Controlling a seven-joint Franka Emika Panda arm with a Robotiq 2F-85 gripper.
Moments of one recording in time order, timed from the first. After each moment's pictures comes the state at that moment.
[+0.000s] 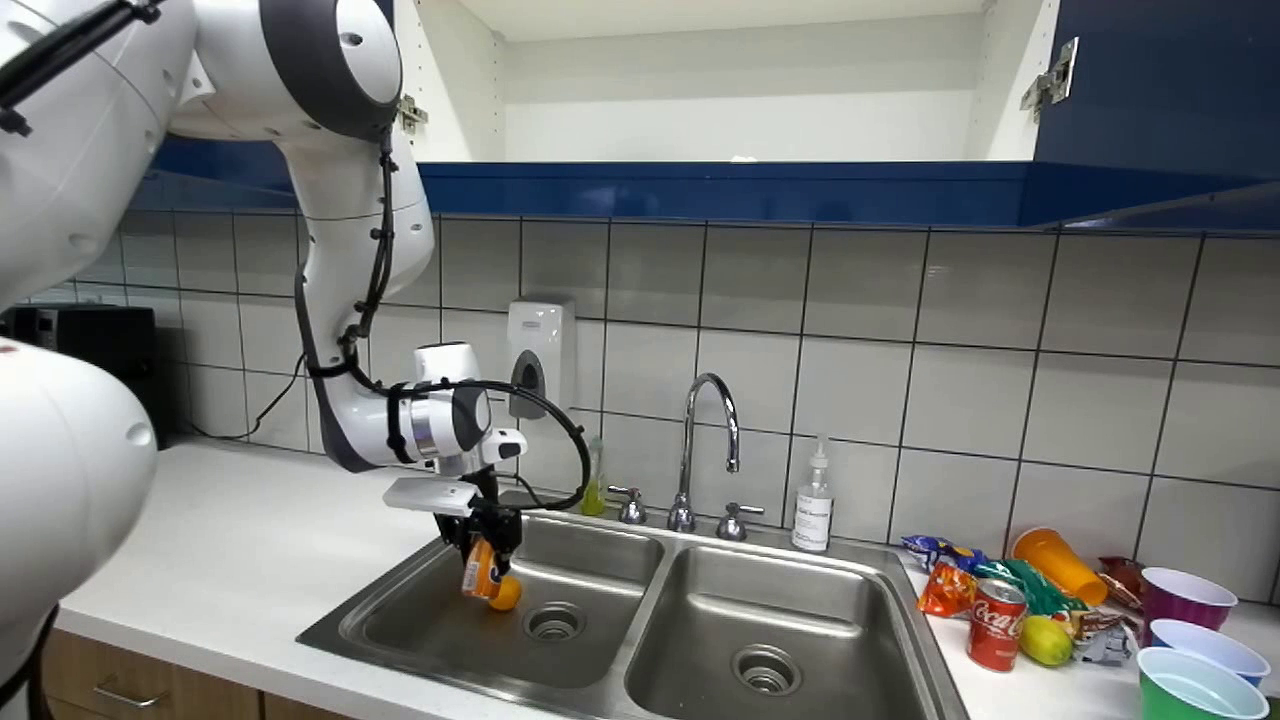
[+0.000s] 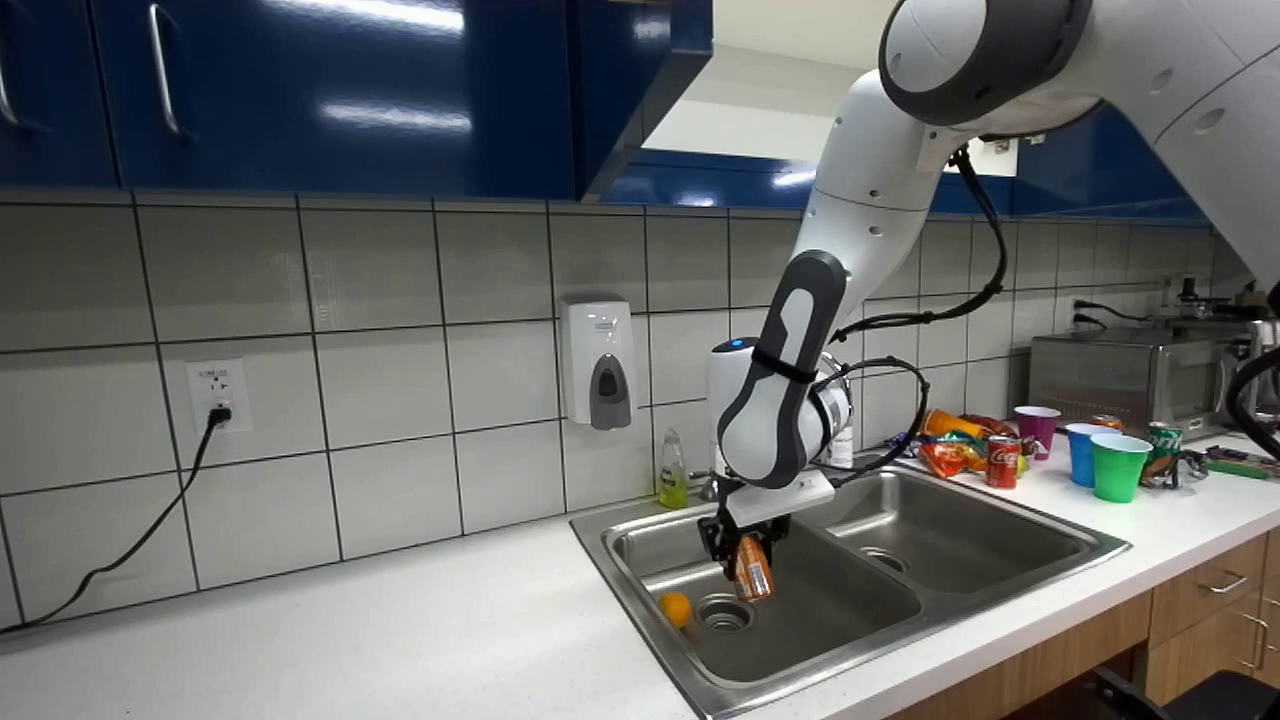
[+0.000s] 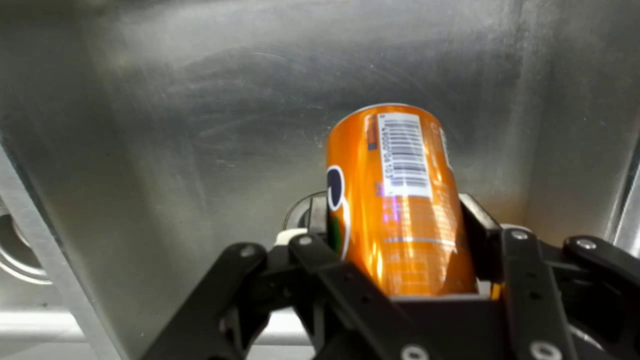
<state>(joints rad) 0.23 0.54 -0.12 -2.20 -0.30 2.86 0.43</state>
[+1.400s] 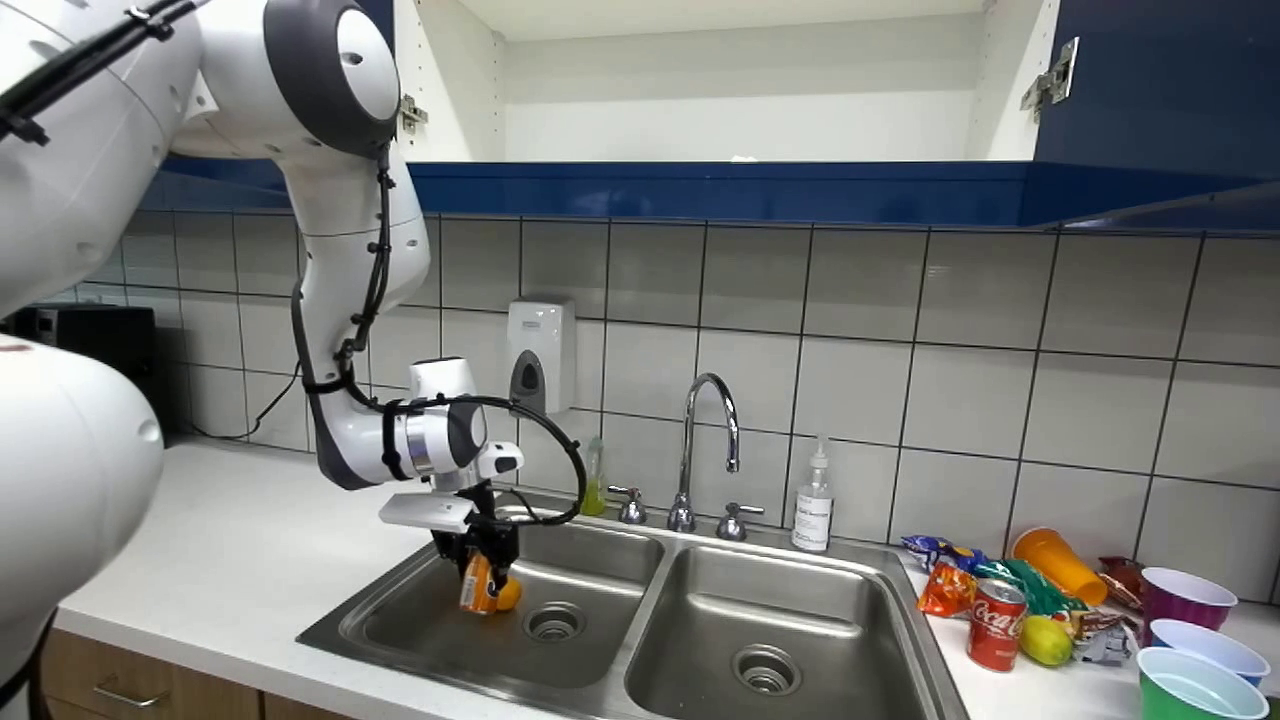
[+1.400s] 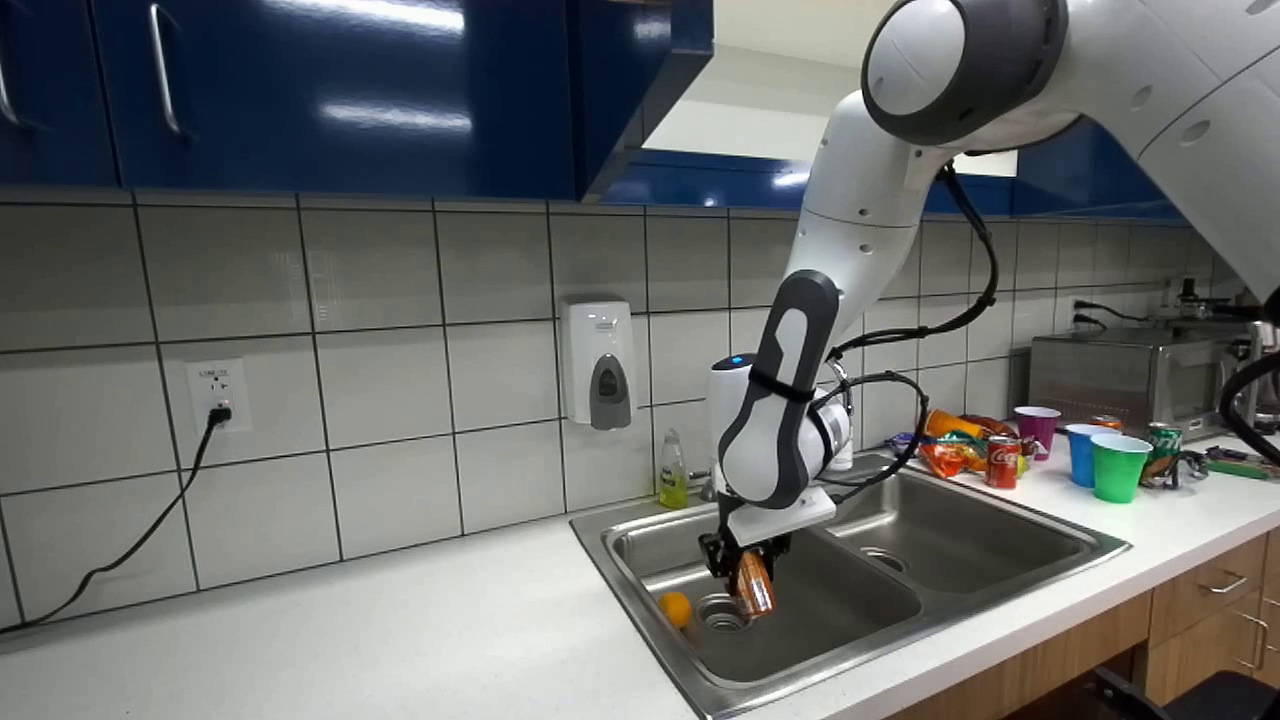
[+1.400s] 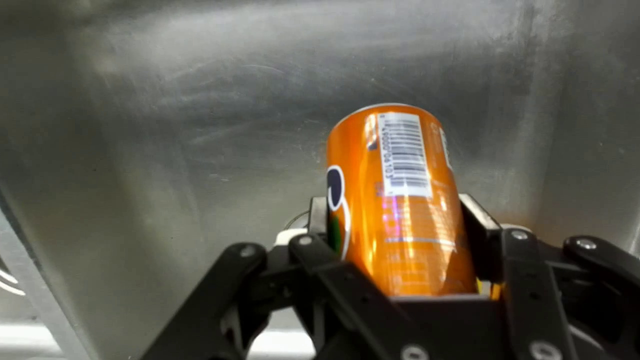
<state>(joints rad) 0.28 0.59 -0.16 -2.20 -0.29 2.91 0.43</state>
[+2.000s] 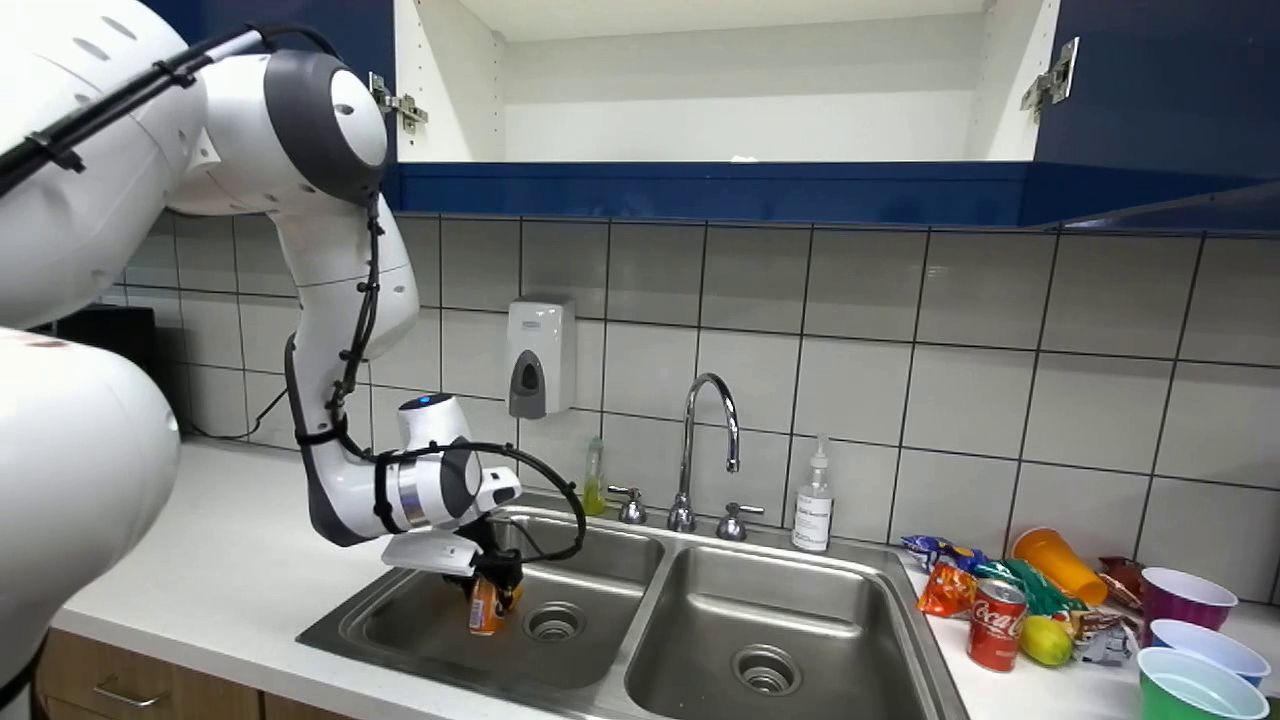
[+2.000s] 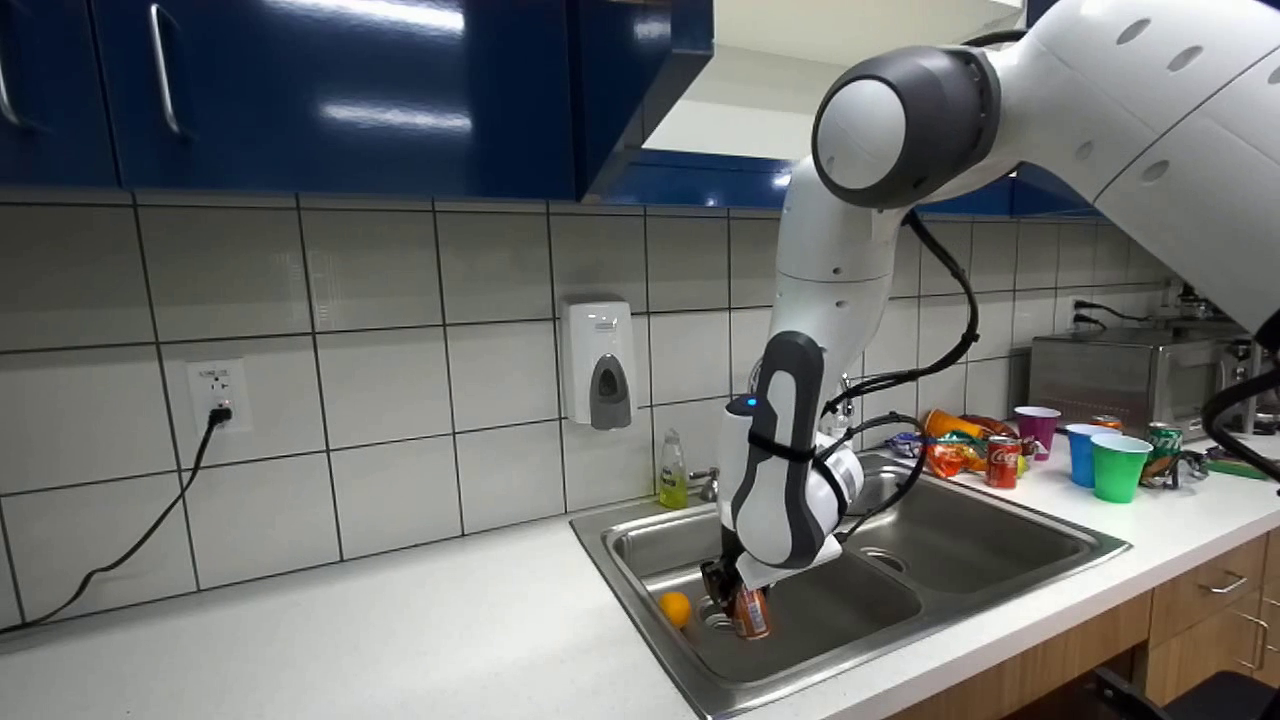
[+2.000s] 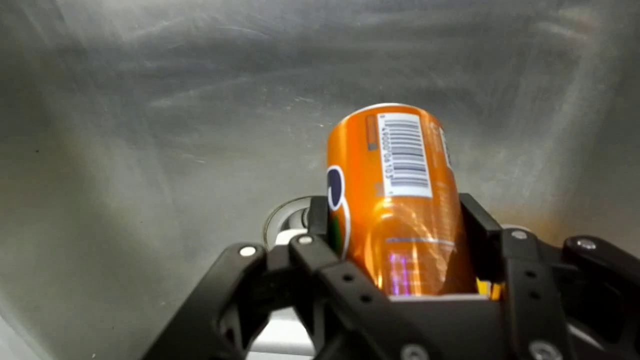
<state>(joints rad) 0.40 0.74 -0.28 -2.20 -0.22 3.17 0.38</state>
